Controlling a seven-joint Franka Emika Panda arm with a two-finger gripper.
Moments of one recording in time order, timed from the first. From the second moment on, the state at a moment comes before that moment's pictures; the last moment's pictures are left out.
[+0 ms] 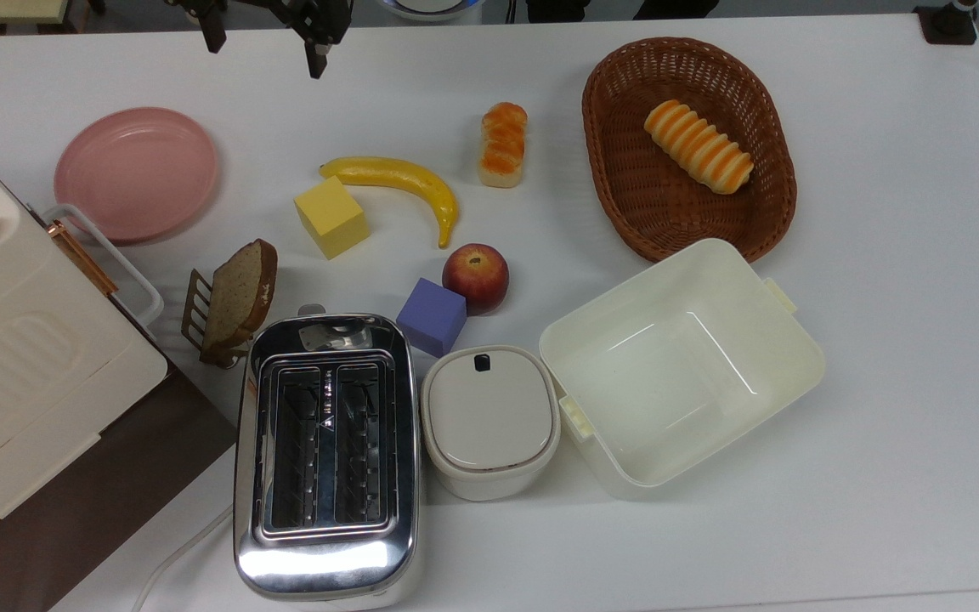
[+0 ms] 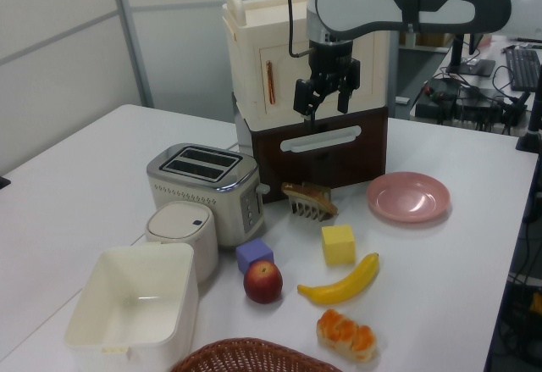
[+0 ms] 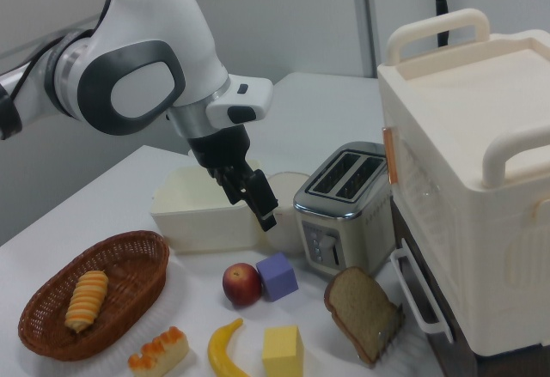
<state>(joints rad) 0.12 0.04 -0.27 -1.57 -0.02 1.73 0.13</state>
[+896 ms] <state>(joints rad) 0.08 0.04 -0.24 -1.57 -0.01 1.73 0.11</state>
